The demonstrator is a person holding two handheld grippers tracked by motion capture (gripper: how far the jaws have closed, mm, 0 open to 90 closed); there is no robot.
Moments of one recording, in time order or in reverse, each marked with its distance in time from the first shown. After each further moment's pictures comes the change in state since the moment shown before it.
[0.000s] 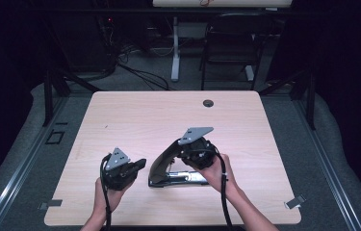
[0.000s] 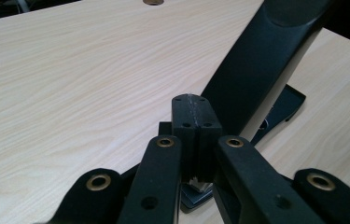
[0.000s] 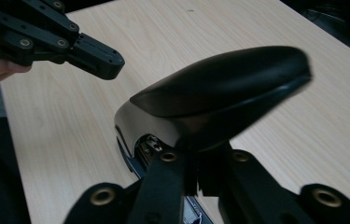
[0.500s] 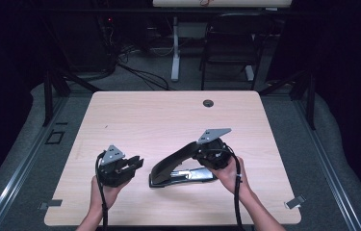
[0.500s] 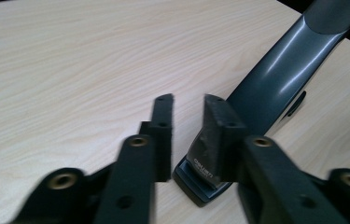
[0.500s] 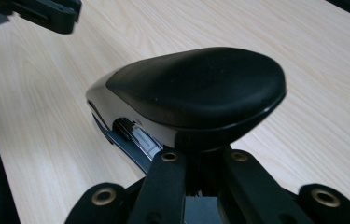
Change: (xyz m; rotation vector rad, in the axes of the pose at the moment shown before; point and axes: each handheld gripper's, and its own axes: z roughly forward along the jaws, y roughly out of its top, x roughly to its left) left arm 0.016 0.002 -0.002 0.035 -0.004 -0.066; right arm -0.026 -0.033 -0.009 0.056 -0.047 0.068
